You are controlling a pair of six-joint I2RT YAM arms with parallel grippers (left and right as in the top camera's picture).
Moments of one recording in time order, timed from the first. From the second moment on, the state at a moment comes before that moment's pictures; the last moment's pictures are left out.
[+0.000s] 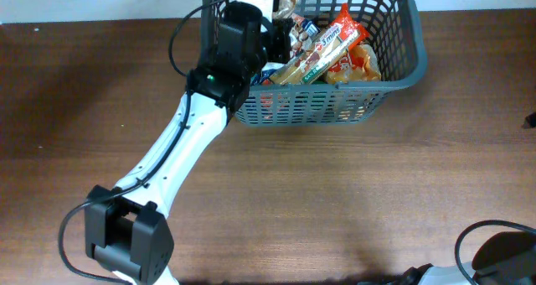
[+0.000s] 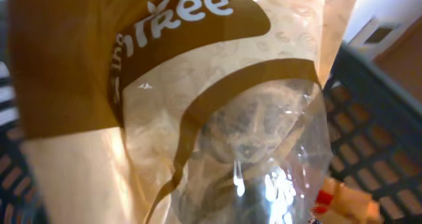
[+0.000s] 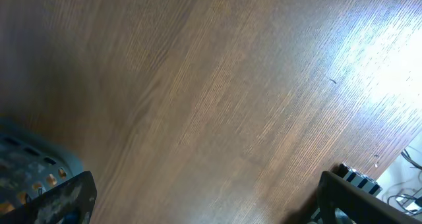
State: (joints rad) left arm -0.45 1.82 1.60 -0.17 0.07 -0.30; right arm -0.76 1.66 1.85 -1.52 -0.05 0.37
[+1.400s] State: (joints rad) left arm -0.22 1.26 1.99 -1.05 -0.07 -0.18; right arm -0.76 1.66 1.85 -1.52 -0.05 0.37
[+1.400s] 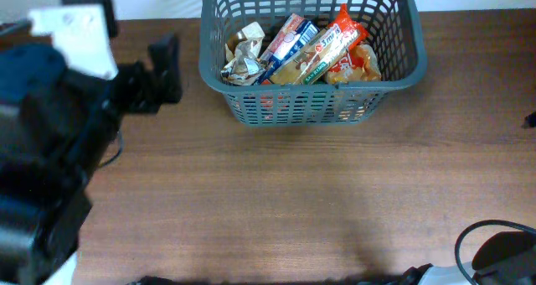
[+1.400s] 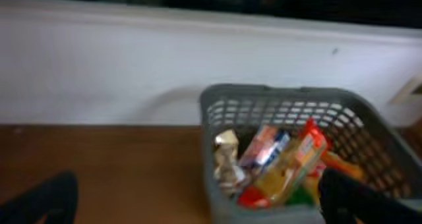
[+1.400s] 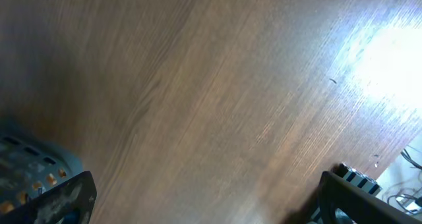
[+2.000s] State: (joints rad) left arm -0.19 0.91 1.98 -1.55 -0.11 -0.21; right arm -0.76 1.66 1.85 -1.52 -0.05 0.37
